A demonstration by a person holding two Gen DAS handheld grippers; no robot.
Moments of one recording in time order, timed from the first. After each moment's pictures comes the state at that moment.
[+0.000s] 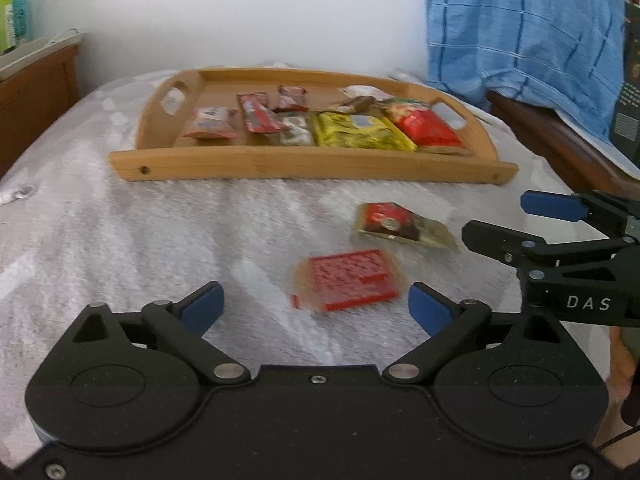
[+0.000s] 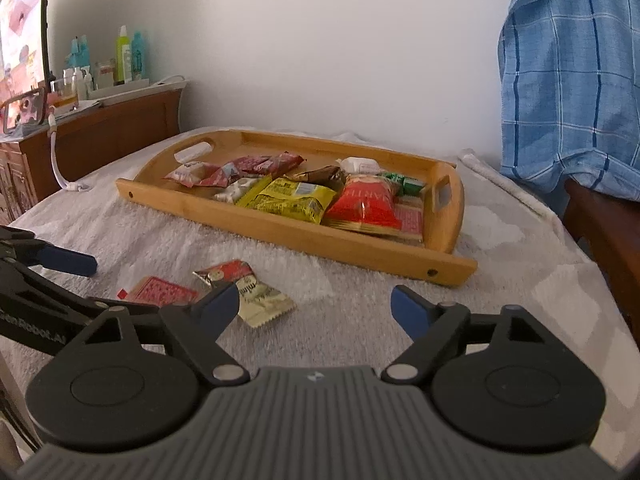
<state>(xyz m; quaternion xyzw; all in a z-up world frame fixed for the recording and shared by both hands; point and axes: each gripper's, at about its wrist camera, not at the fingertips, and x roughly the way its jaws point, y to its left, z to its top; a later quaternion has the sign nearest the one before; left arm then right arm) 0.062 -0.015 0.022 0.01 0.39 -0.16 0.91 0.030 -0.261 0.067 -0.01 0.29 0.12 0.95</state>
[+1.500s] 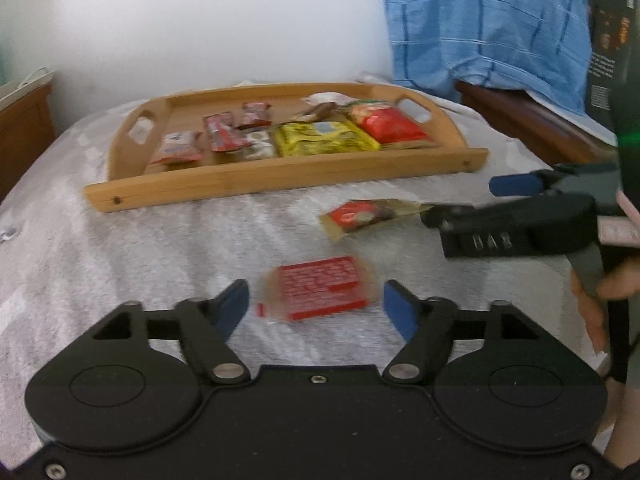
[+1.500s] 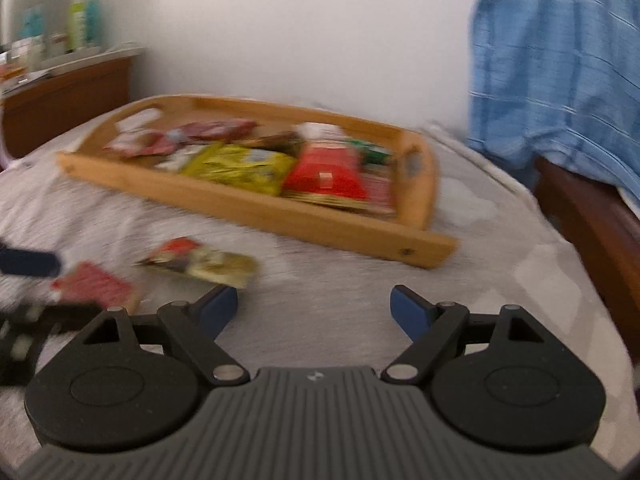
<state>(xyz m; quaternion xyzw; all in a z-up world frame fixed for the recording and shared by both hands) 0.053 -0.031 0.022 0.06 0.36 -0.20 0.91 0.065 -0.260 0.050 -0.03 0.34 0.03 0.94</state>
